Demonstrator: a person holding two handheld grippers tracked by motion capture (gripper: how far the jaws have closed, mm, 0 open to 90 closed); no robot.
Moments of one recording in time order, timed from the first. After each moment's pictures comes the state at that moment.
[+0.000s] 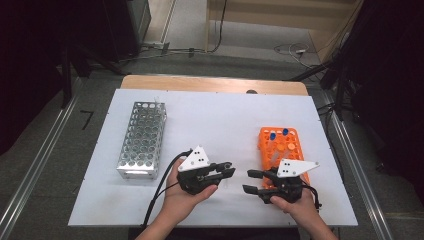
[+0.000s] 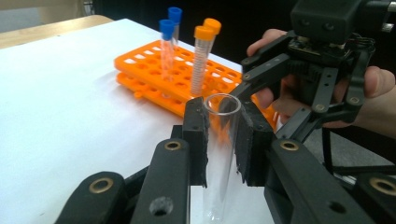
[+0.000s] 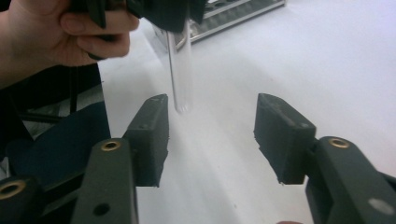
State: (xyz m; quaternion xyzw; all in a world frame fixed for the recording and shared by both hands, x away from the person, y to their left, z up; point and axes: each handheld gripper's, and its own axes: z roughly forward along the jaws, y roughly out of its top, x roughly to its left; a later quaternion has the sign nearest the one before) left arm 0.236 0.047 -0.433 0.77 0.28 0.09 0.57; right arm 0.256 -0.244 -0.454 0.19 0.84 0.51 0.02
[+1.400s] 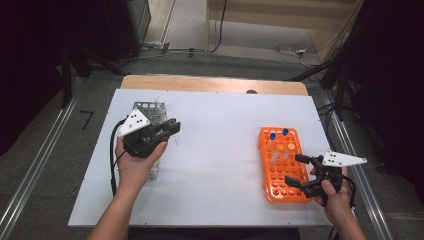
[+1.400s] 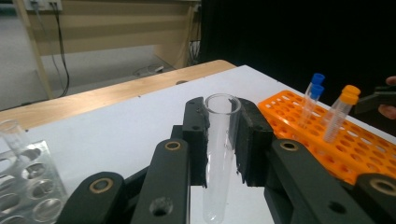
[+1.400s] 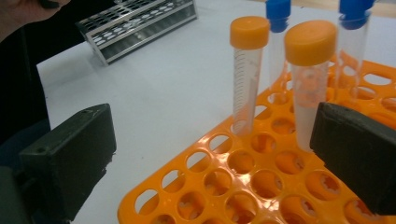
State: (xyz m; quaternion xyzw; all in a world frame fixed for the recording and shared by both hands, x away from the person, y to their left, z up) left arm 0.279 0.165 -0.392 0.69 0.39 0.23 0.57; right arm 0.283 -0.345 -0.454 0.28 0.80 0.53 0.07
